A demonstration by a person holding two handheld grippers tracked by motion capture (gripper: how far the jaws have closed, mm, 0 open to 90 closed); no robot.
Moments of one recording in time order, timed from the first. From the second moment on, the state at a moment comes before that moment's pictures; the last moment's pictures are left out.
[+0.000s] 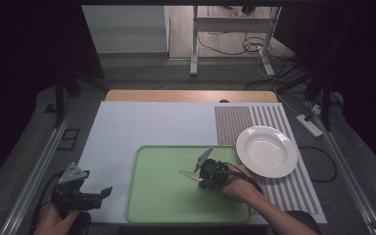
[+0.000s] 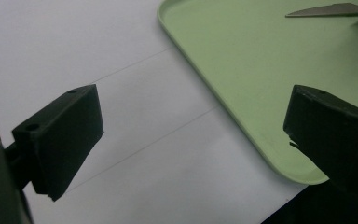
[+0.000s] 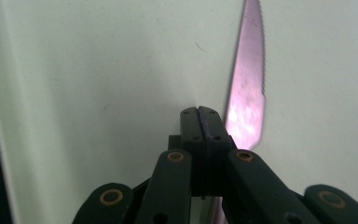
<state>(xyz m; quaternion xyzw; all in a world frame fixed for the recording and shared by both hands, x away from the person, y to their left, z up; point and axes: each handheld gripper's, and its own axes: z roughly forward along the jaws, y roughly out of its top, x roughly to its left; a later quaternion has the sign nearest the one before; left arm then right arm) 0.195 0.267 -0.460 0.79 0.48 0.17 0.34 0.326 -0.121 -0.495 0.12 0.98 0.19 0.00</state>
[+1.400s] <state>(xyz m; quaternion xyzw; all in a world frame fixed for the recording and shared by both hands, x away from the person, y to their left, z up) 0.195 0.266 -0.460 0.79 0.48 0.17 0.34 0.378 -0.196 -0.494 0.25 0.95 0.16 0.06</state>
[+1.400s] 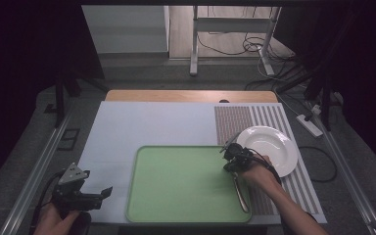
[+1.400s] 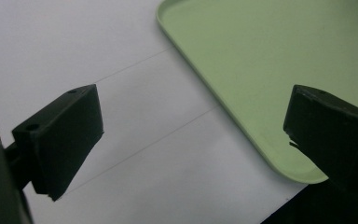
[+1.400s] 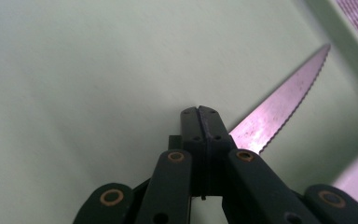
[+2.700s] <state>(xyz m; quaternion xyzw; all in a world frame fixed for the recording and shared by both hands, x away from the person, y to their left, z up) 0.195 0.267 -0.460 0.79 0.48 0.17 0.34 0.358 -0.205 -0.462 0.29 0.92 0.25 0.06</state>
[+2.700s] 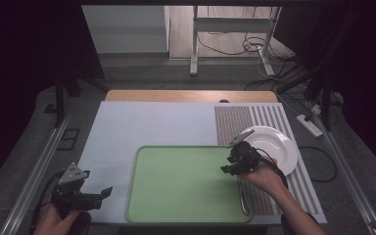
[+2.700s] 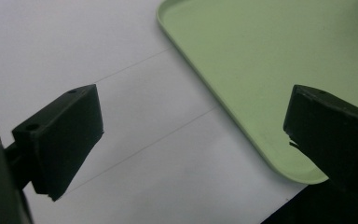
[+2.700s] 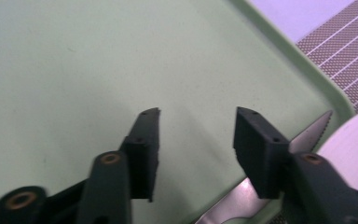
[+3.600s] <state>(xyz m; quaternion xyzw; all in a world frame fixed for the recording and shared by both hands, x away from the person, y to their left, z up) 0.195 0.267 -0.460 0.79 0.48 0.17 0.33 0.334 -0.227 -0.464 0.32 0.90 0.29 0.08</state>
